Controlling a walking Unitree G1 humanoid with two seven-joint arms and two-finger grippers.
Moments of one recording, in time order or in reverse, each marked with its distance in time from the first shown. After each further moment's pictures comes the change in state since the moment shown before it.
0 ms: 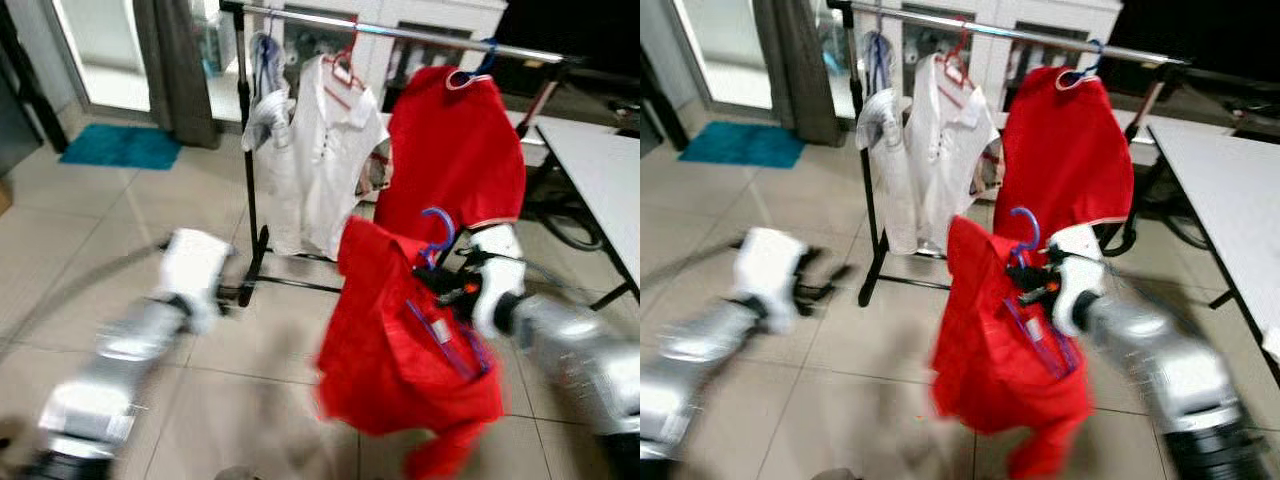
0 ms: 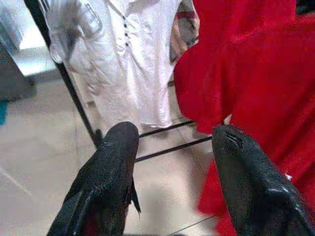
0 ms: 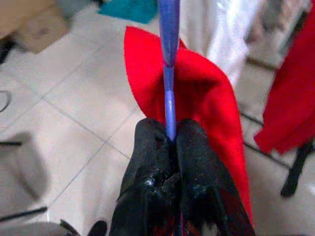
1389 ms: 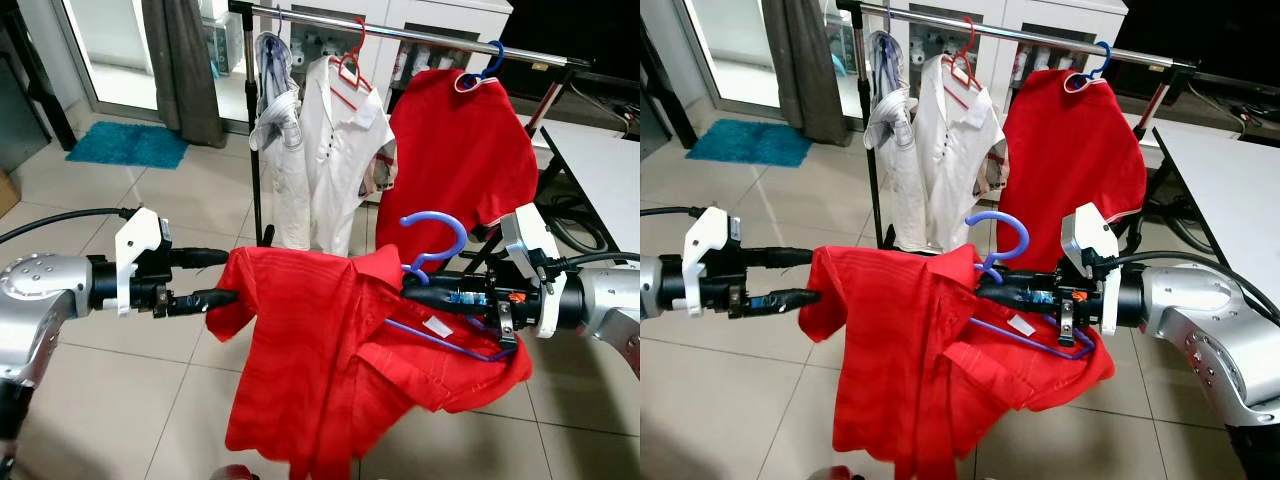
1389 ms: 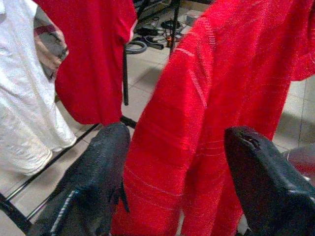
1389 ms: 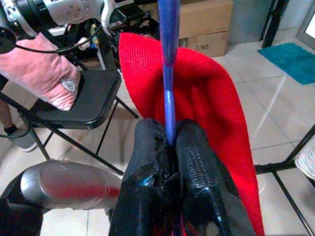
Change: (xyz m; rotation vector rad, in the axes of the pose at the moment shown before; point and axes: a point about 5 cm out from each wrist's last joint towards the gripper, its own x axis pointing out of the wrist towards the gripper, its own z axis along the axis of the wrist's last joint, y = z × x) left arm -0.017 0.054 0.019 0.110 -0.009 -0.661; right arm -0.042 0.024 0.044 -0.278 -0.148 0.650
